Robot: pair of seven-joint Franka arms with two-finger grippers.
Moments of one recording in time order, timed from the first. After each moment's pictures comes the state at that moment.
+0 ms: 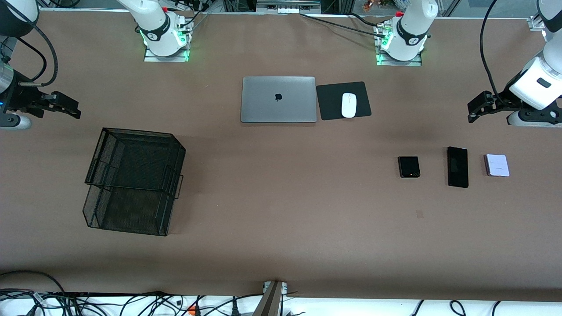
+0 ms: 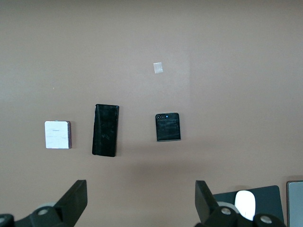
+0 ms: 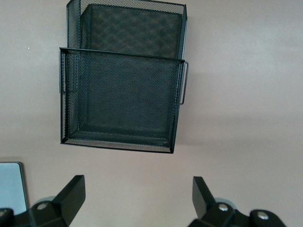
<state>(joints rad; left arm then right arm) -0.01 -0.06 -0.01 -1.78 0.04 1.76 0.01 0.03 0.02 -0.07 -1.70 -0.03 1.66 -0.03</state>
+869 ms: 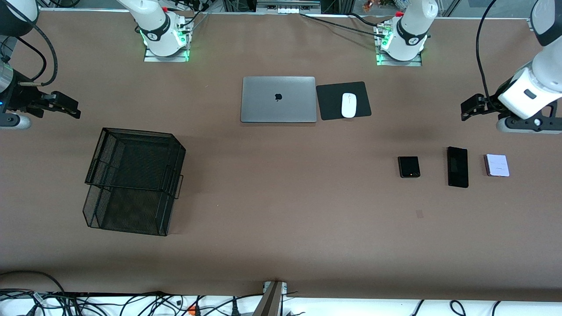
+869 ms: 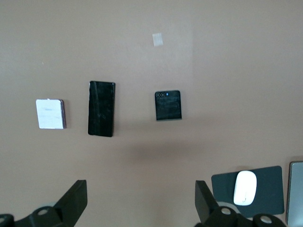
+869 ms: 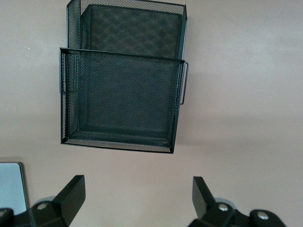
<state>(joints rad) -0.01 -0.01 -0.01 -1.78 0.04 1.67 0.01 0.03 0.02 -0.07 -1.70 -0.03 1.66 -0.03</state>
